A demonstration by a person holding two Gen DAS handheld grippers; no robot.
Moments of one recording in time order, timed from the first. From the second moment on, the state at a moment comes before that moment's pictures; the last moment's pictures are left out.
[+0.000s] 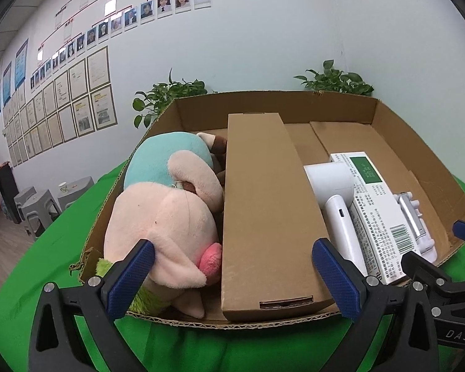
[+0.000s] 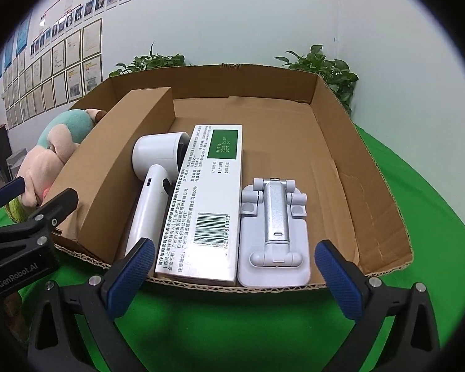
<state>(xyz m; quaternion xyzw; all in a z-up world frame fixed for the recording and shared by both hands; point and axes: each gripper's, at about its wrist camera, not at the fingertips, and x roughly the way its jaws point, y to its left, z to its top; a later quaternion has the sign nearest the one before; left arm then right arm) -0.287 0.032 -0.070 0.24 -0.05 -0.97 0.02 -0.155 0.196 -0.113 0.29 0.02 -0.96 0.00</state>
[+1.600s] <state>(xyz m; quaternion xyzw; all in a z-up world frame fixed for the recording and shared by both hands) -0.289 0.038 -0.071 0.24 -0.06 -0.97 0.02 -0.153 0.198 -0.113 0.29 0.02 -0.96 0.00</state>
